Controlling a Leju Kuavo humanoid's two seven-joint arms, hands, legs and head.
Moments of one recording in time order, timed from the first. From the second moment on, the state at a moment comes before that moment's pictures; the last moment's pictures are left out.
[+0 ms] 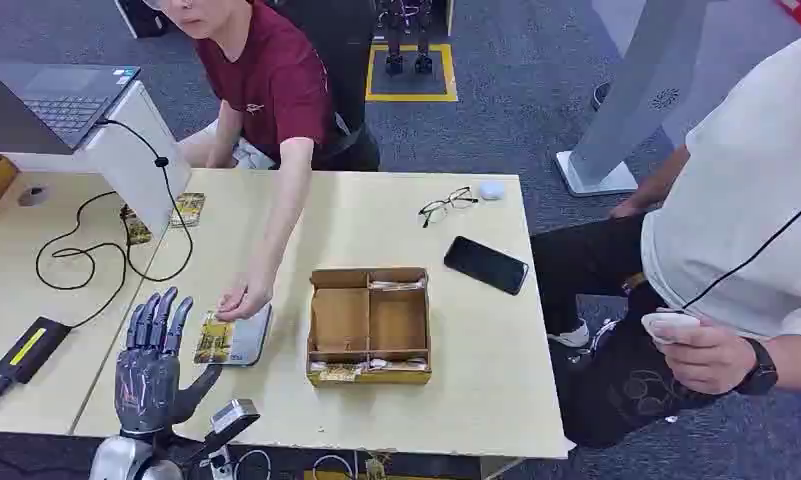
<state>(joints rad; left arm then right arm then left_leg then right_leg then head) 0.05 -0.07 0.15 -1.40 -1.09 0.69 -0.49 -0.01 0.05 0.22 -0.16 0.25 -0.42 -0.03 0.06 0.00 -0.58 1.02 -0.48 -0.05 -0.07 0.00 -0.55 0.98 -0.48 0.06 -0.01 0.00</state>
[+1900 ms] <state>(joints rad) 0.03 -0.09 0.17 -1.39 -1.16 0.69 -0.55 -0.02 0.05 0.21 -0.16 0.28 -0.42 -0.04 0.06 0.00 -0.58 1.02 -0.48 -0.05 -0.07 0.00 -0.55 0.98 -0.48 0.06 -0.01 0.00</state>
